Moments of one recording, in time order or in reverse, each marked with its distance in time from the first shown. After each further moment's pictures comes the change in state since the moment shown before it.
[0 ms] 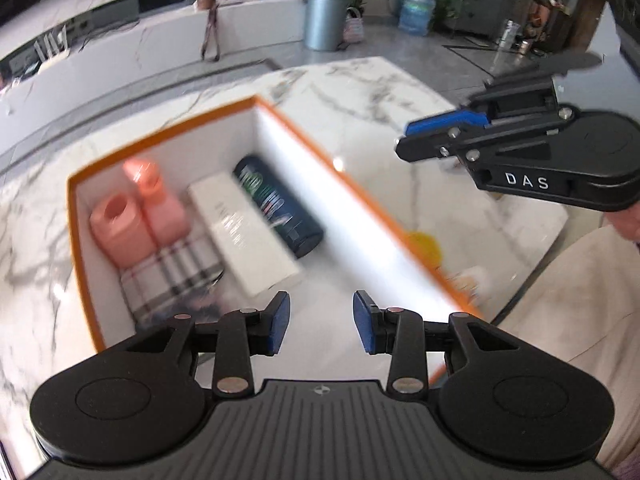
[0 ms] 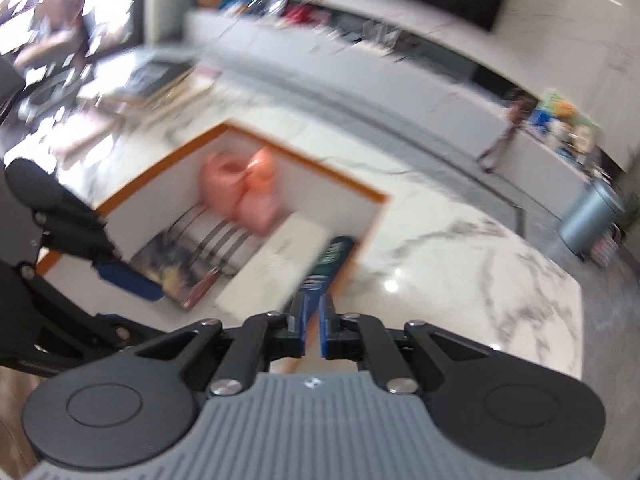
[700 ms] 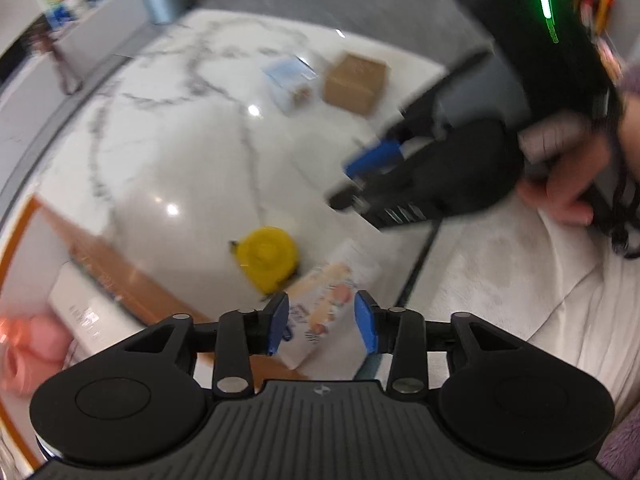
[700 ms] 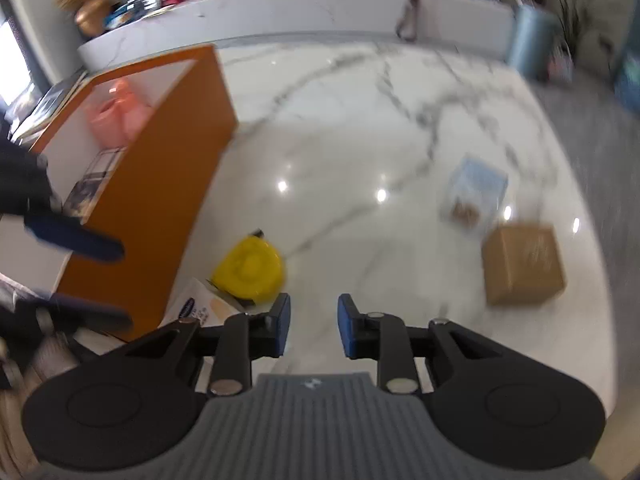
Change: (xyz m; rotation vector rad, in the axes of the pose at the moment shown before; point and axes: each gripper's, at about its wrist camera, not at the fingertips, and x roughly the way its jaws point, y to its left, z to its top) left arm 0.083 -0.147 0.035 0.479 0.269 -0.091; right arm 0.021 -0.097 -0.139 0.471 0.204 0.012
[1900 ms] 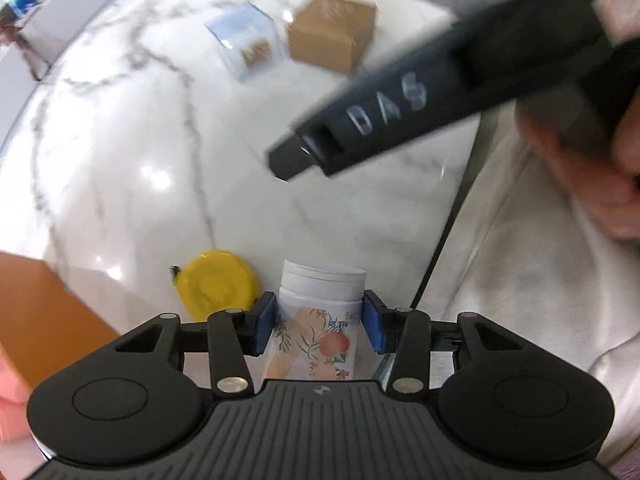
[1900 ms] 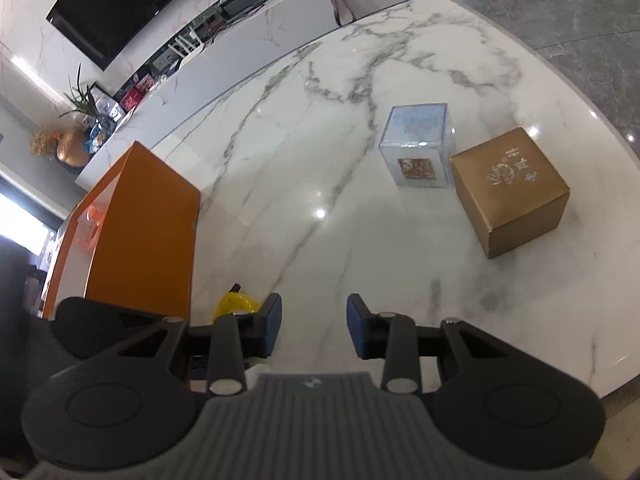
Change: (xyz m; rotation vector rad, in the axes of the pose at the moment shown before) left arm 0.071 -0.015 0.019 -0.009 0.112 0.008; right arm 0.014 -0.071 -0.008 0.386 -0.079 0.179
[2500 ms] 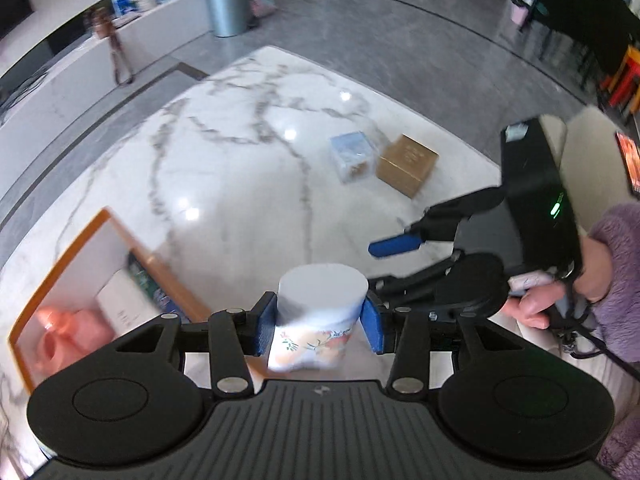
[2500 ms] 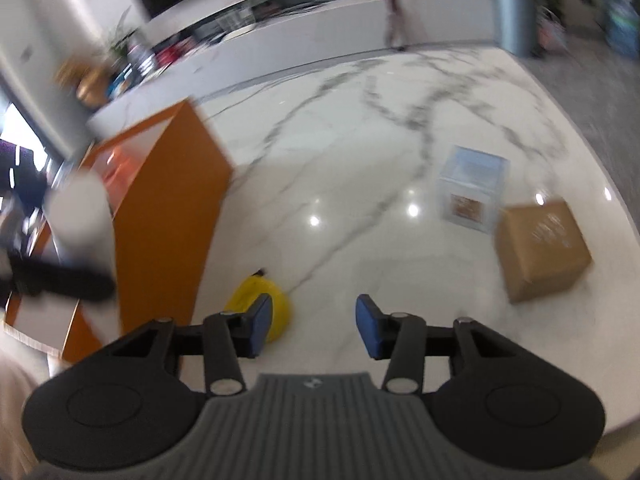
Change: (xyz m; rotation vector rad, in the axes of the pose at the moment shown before) left arm -0.140 0.062 -0.026 -0.249 -0.237 0.043; right arm 0.005 0.061 -0.015 -0.361 0.010 -0.025
